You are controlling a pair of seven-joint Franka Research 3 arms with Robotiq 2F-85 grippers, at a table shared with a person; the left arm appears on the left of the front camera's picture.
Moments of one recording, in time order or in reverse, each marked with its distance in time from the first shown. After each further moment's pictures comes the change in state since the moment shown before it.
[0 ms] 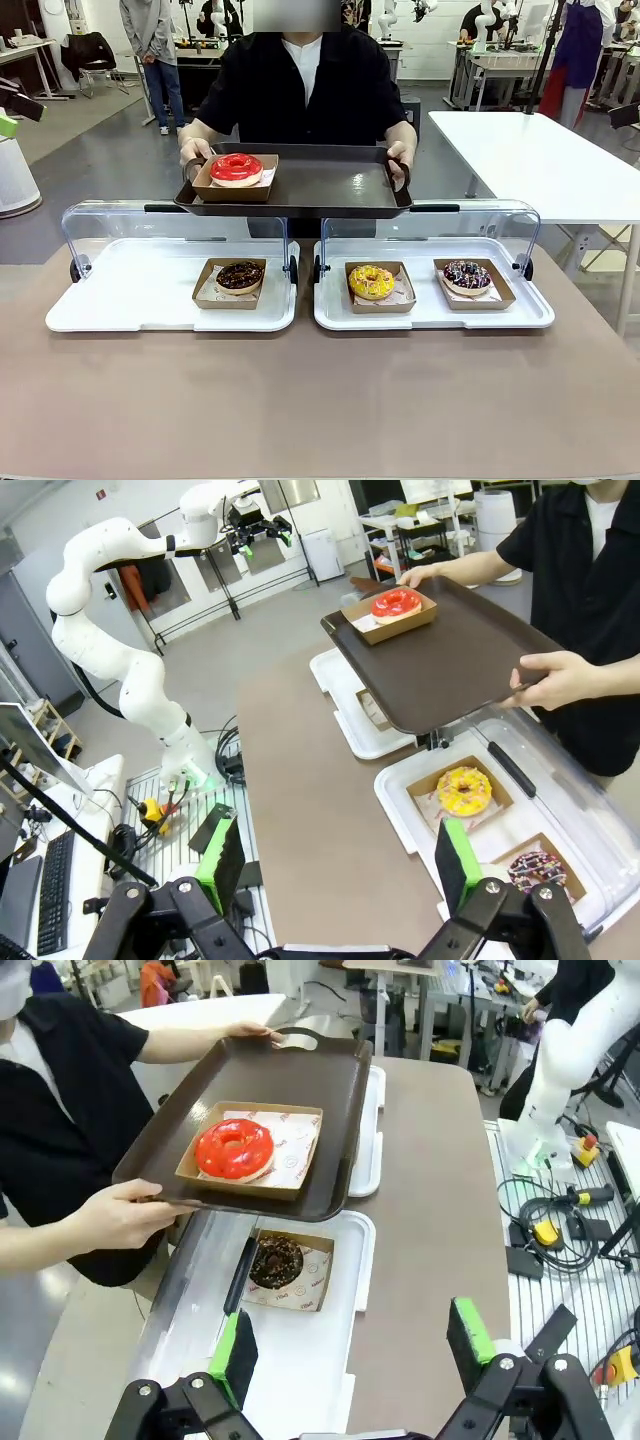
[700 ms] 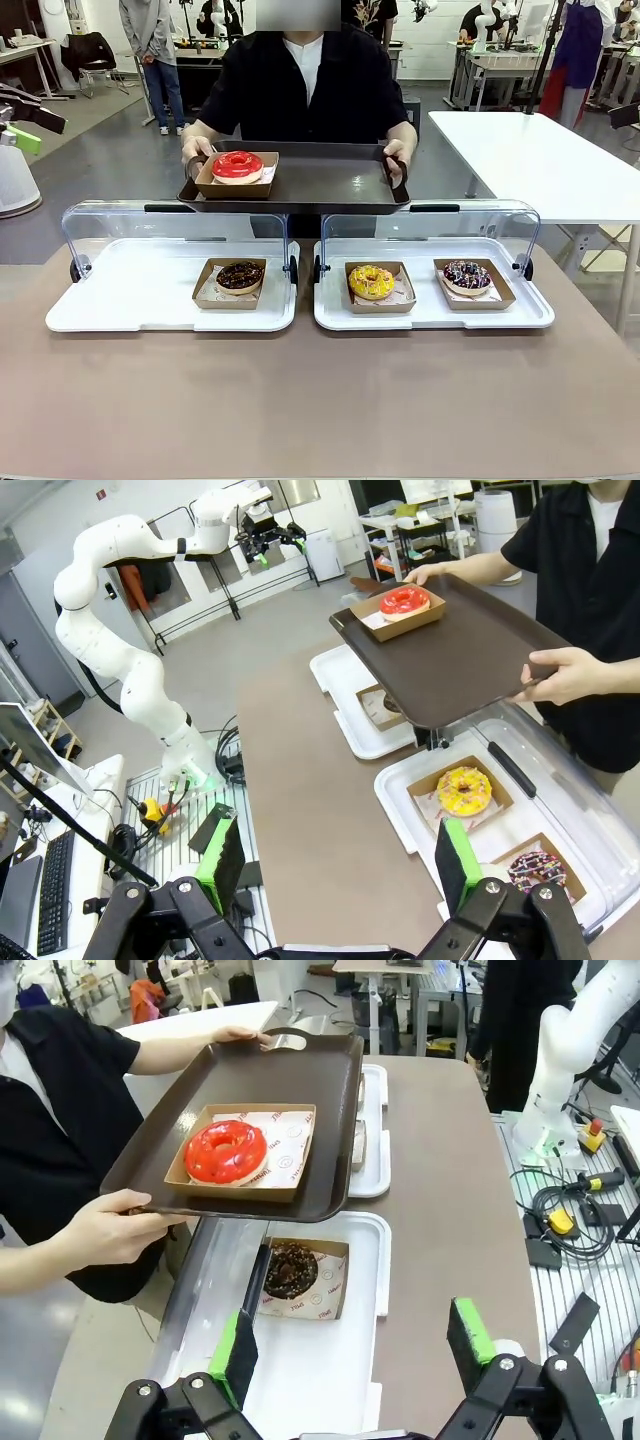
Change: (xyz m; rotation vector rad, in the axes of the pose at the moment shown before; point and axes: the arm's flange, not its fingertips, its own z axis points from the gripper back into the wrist) left arm -0.015 0.022 -0.025 -0.020 -0.015 -0.068; right arm 0.000 0.000 0.000 0.000 0.000 0.000
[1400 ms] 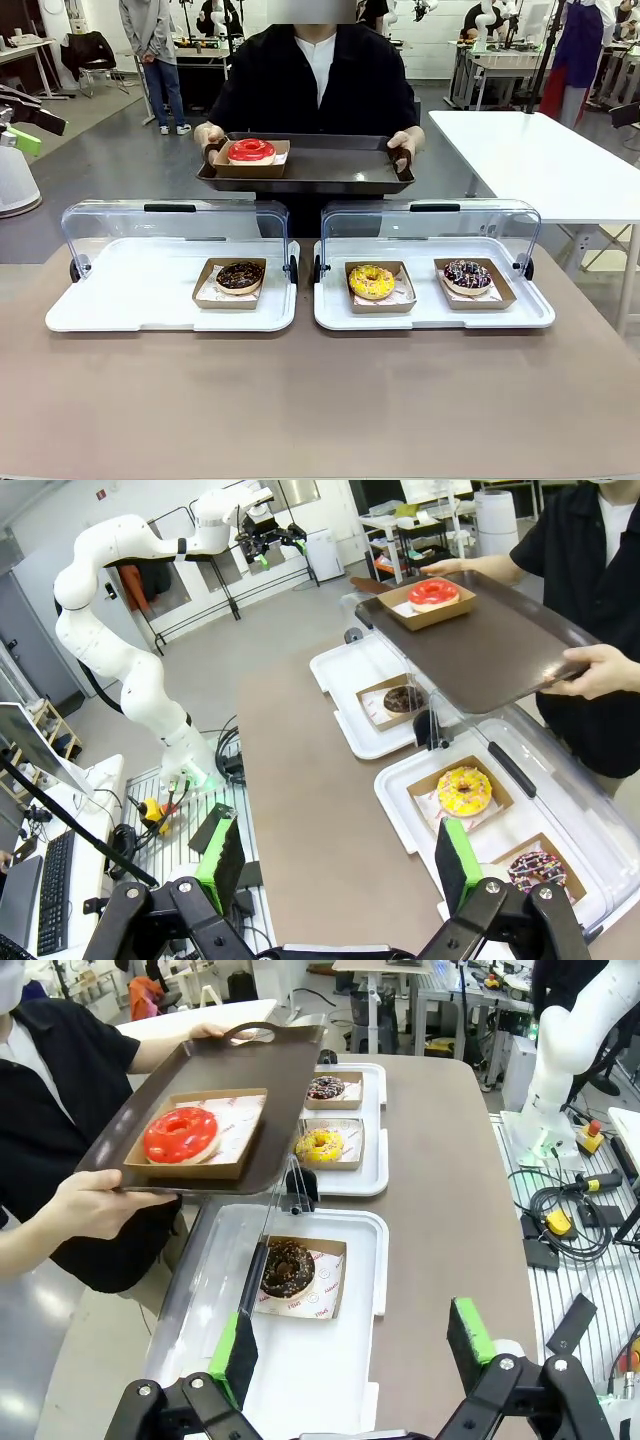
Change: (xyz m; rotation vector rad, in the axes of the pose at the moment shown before) left arm -0.002 0.001 -0.002 -0.005 0.002 0.010; right arm 0.000 0.000 0.000 0.000 0.000 0.000
